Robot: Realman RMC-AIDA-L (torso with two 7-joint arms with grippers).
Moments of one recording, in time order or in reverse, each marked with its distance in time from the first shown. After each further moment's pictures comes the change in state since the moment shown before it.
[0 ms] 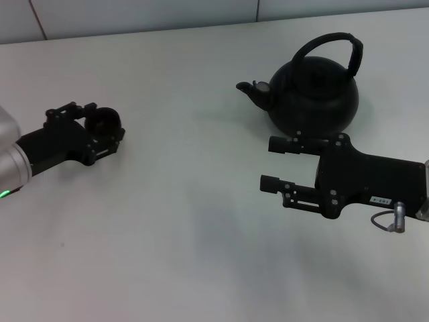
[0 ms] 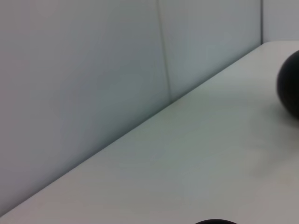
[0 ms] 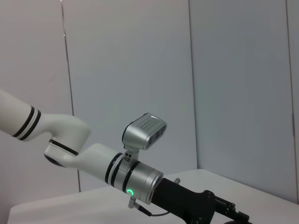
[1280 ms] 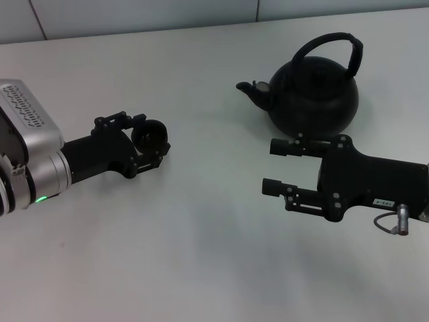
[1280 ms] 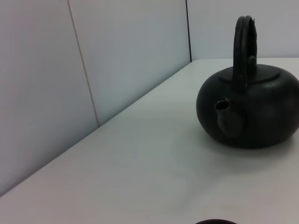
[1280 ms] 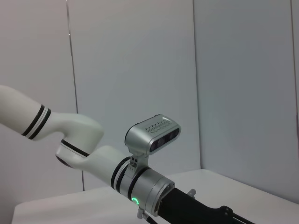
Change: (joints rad) left arm -0.028 -0.002 0.290 -0.011 -0.159 0.027 -0.016; right arm -0.004 -0.005 0.000 -0.006 -0.004 -0.014 -0.002
